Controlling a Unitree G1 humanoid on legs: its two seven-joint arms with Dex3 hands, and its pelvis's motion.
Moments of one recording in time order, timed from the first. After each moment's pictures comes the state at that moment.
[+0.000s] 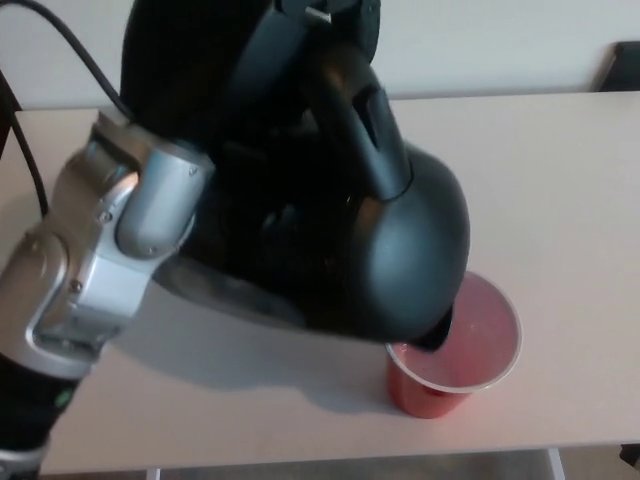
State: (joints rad) left_arm -0.64 0.51 -0.34 -0.19 0.68 -0.14 0.26; right_arm -0.11 -0.30 -0.28 0.88 0.16 -0.10 0.12
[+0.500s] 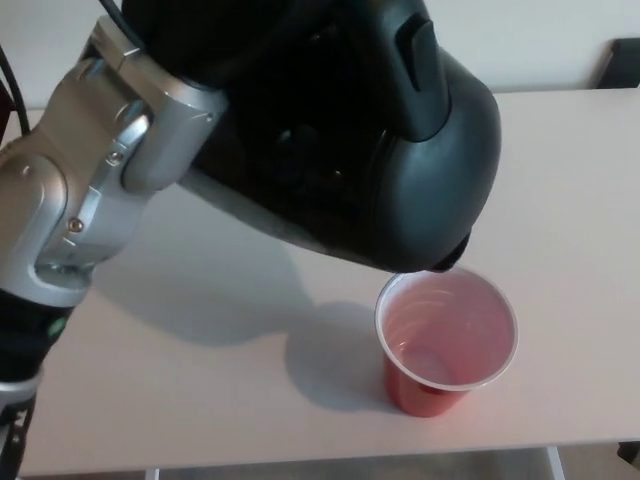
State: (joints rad) left_arm -0.78 0.52 -0.34 -0.14 0.87 -0.26 0.36; right_arm -0.11 -0.30 -0.27 0.88 0.15 -0.10 0.12
